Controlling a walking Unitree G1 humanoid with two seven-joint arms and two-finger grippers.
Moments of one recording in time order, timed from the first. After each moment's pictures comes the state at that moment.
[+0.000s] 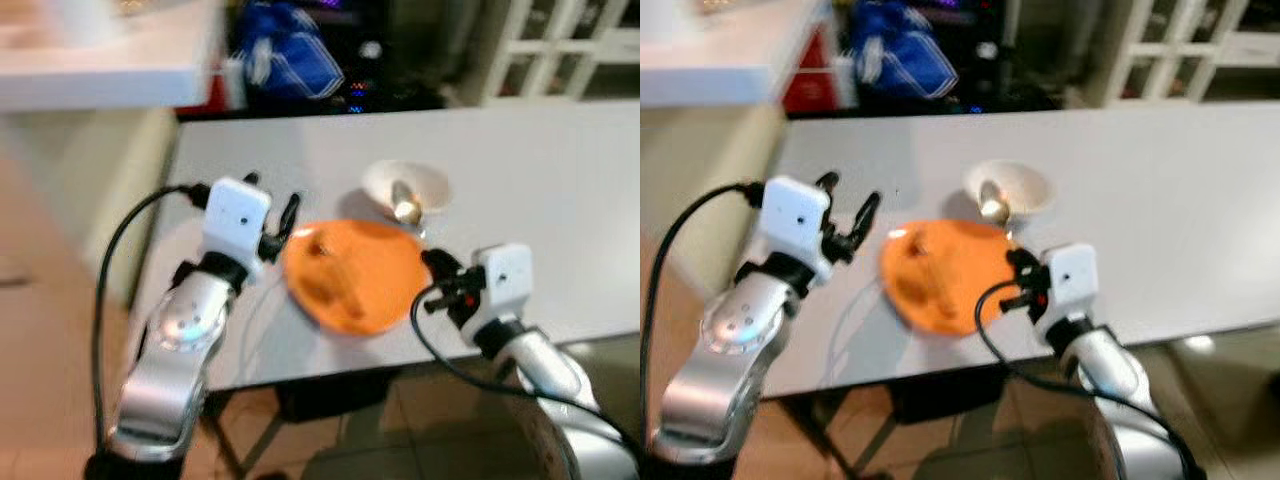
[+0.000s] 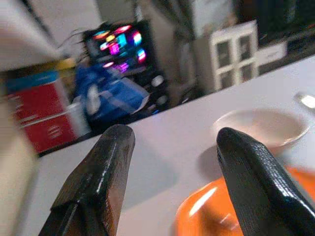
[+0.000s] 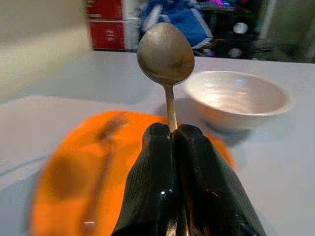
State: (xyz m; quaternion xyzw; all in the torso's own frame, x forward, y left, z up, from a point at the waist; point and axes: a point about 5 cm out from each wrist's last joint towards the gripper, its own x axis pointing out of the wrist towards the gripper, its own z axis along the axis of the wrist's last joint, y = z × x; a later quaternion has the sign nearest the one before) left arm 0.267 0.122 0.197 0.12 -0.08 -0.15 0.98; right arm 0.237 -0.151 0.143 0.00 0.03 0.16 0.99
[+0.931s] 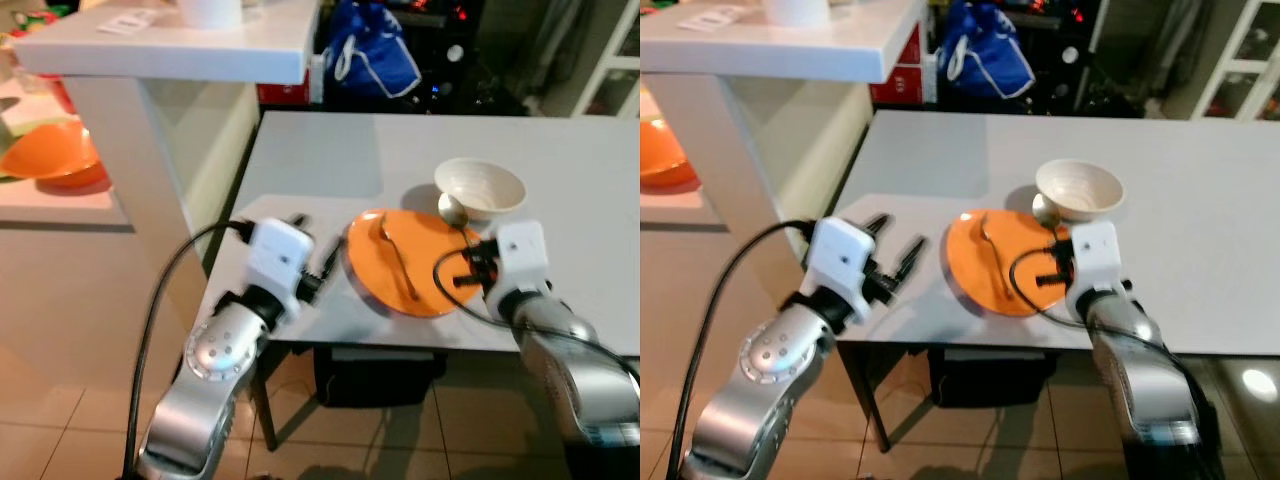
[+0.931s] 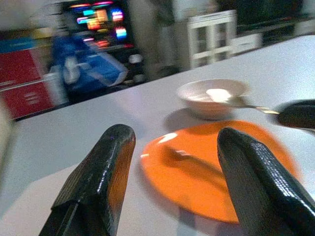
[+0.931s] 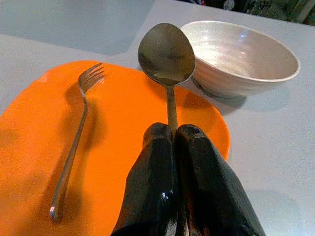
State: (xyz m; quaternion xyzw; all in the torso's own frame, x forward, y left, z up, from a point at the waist) left arm 0.246 0.081 0.174 0.07 -0.05 -0.29 0.95; right arm 0.289 -0.195 0.135 -0.07 0.14 0.04 0.99
